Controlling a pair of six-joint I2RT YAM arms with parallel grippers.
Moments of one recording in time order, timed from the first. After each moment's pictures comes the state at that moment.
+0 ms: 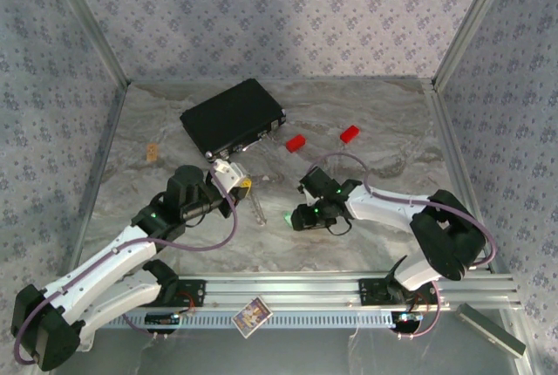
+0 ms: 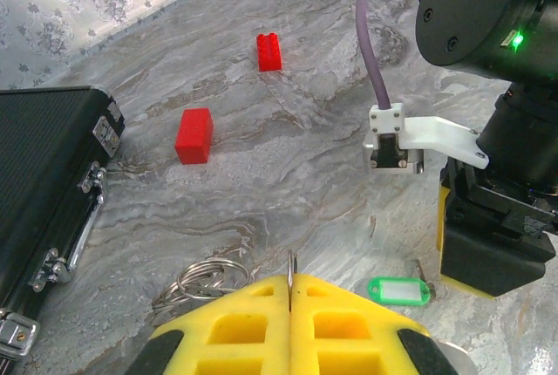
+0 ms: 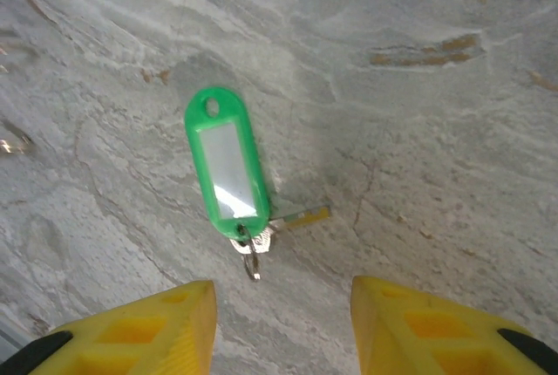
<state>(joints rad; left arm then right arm) -0.69 0.82 0.57 -0.14 0.21 0.13 0.79 1.49 0.75 -0.44 -0.26 0.58</state>
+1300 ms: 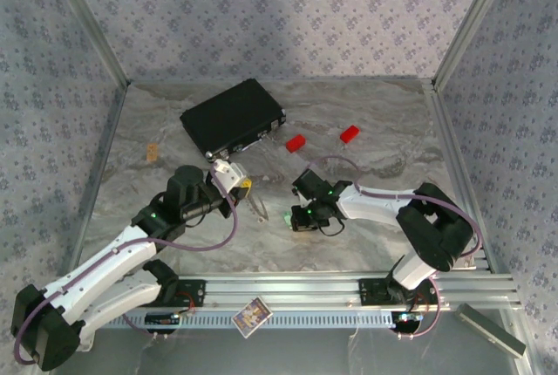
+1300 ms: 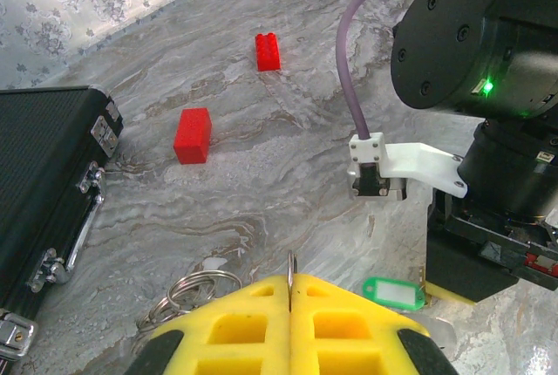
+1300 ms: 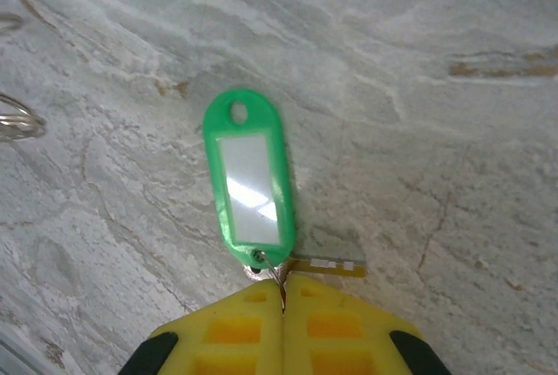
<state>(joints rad) -0.69 0.82 0.57 -0.14 0.22 0.13 0.83 1.58 0.79 -0.40 -0.28 0.63</state>
